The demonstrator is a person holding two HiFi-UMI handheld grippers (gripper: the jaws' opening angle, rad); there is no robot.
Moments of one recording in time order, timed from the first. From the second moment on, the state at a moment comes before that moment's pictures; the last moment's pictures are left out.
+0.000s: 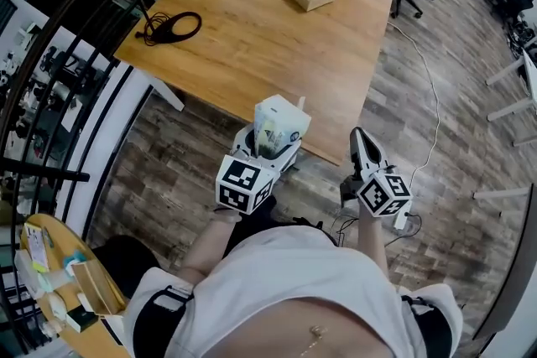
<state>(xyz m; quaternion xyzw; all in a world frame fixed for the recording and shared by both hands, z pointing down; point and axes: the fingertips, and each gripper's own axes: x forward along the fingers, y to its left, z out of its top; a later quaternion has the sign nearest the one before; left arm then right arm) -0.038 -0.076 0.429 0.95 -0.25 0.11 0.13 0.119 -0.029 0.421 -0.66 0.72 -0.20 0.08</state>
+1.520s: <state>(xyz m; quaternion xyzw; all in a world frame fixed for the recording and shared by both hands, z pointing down) 0.027 -0.279 0.430 0.96 -0.20 0.15 0.14 0.218 -0.233 0.394 -0.63 0.75 -0.20 0.03</state>
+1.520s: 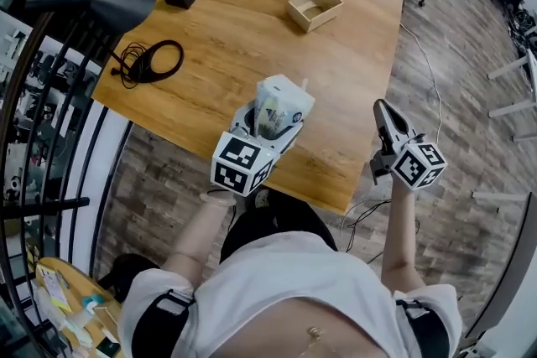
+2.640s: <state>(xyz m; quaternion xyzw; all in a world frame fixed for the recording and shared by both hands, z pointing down) 0.169 -0.517 0.431 0.95 -0.18 0.26 0.07 0.305 -0.513 0.352 -0.54 0.82 -0.19 -0.01</state>
